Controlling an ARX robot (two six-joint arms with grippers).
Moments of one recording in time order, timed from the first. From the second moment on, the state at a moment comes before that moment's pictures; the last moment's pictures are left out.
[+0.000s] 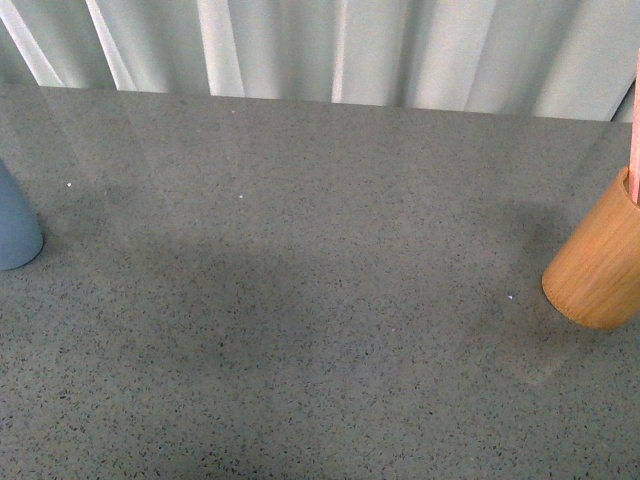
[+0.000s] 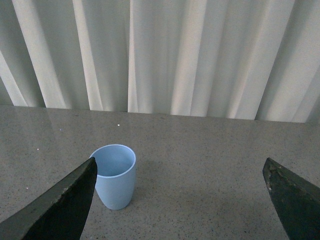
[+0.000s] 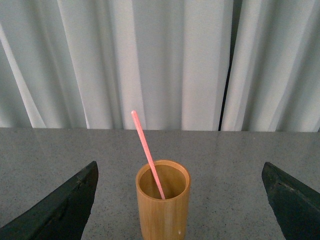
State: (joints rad) left arm 0.00 0.00 0.02 0.00 0.00 0.00; right arm 0.00 0.00 0.02 0.00 0.00 0.00
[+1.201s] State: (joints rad) left arm 0.00 0.00 0.02 0.00 0.00 0.00; right arm 0.00 0.00 0.02 0.00 0.00 0.00
